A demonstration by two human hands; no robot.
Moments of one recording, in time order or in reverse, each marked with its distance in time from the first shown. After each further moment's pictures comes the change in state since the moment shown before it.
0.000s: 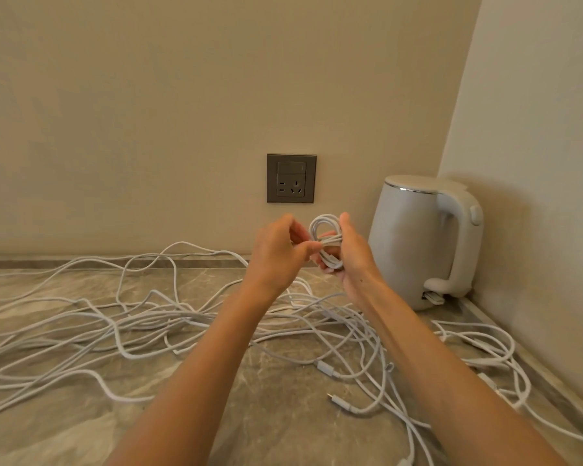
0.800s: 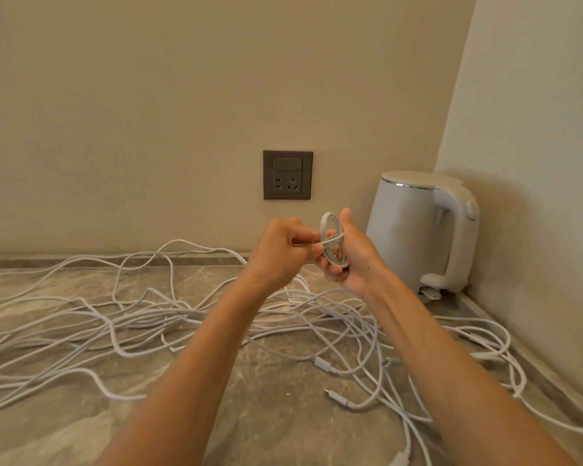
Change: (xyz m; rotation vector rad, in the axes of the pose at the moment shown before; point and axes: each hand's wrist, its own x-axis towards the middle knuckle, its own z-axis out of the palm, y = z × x) left_hand -0.001 0.005 -0.004 -0.123 -0.176 0.080; right_hand -0.001 -0.007 -0.011 0.164 -0.152 0.236
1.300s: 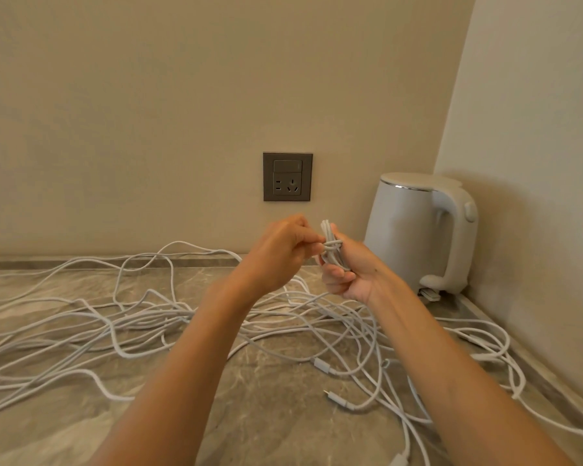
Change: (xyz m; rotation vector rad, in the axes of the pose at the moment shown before) left_hand 0.001 0.004 -0.009 0.282 -0.082 0.262; right_hand 0.001 0.000 -0.009 0.015 -0.204 0.208
